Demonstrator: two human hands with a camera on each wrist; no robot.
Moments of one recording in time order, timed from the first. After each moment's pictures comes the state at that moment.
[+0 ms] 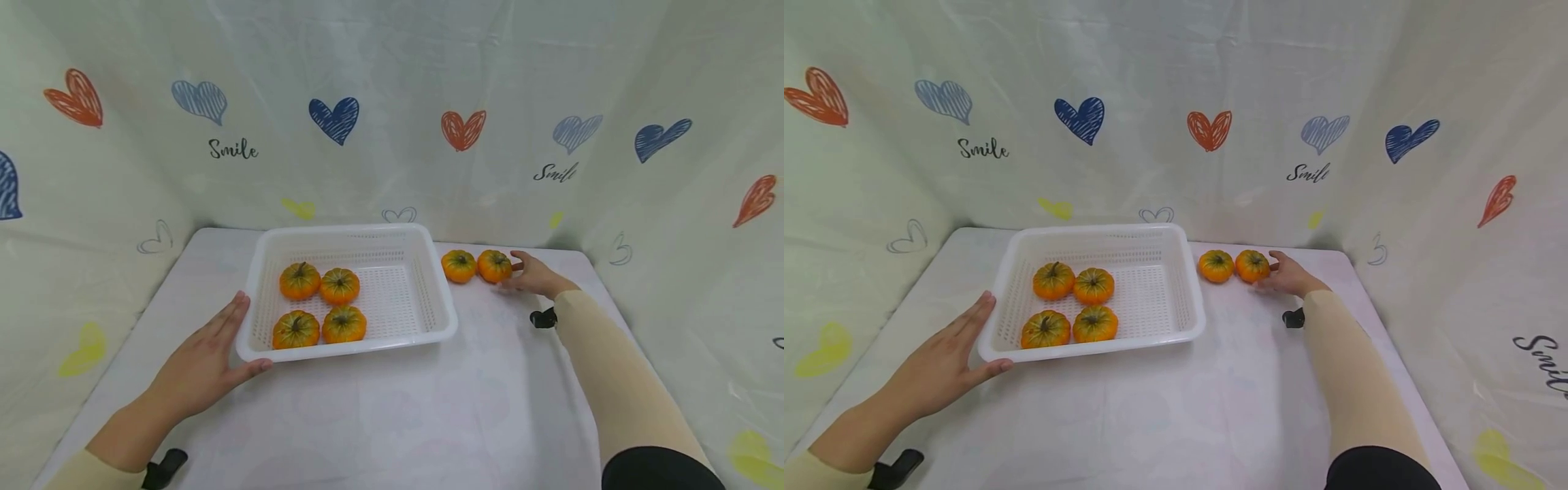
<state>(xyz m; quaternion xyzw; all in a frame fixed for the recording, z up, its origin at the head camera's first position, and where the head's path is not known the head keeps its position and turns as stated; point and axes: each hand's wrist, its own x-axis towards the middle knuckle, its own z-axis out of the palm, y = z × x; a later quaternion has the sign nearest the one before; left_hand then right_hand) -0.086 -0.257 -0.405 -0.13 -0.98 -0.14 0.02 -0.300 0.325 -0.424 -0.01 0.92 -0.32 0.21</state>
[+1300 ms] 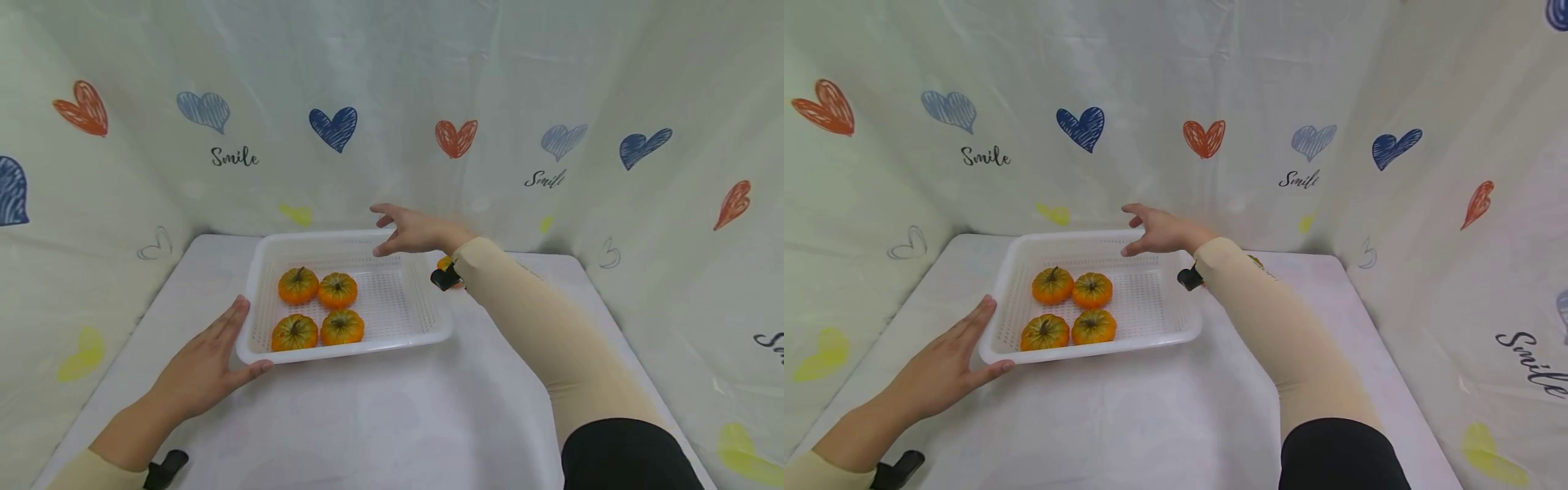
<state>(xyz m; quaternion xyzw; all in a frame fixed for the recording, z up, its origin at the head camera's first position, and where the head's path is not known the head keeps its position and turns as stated) -0.084 -0.257 -0.405 -0.13 -0.98 -0.15 0.02 -0.297 0.089 -0.296 -0.27 0.89 -0.29 0.23</state>
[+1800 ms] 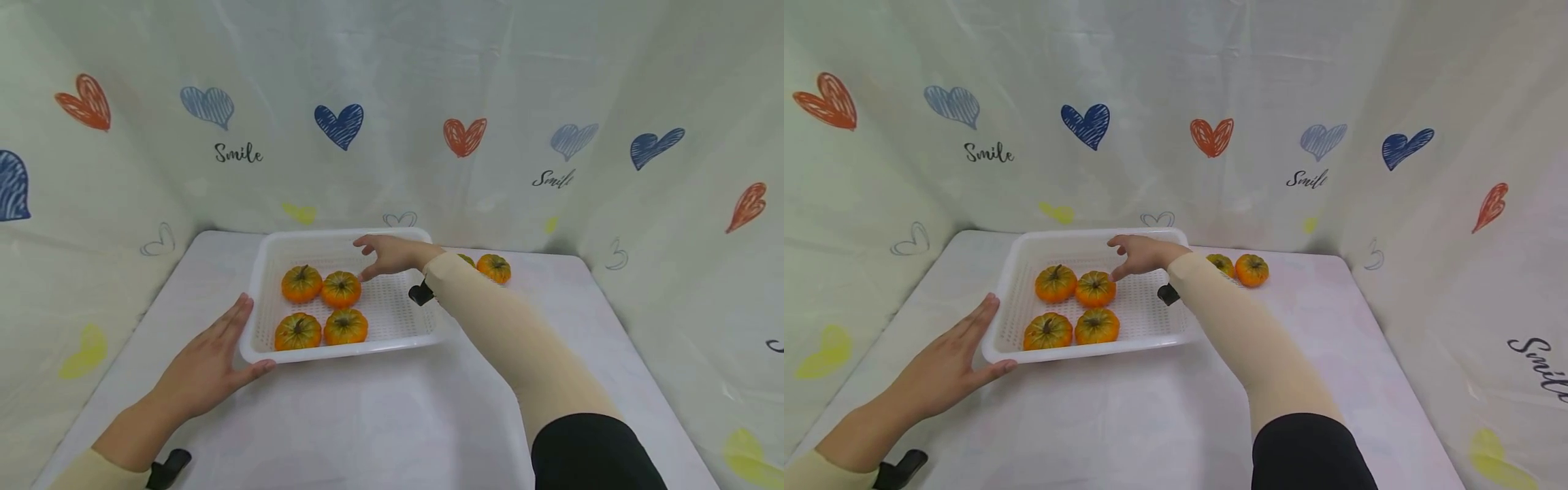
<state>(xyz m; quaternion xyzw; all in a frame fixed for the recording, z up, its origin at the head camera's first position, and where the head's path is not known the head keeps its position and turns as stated) -0.087 -0.261 -0.410 -0.13 -0.98 -0.15 0.02 -0.303 0.045 -0.355 -0.27 0.89 -0.23 0.29</state>
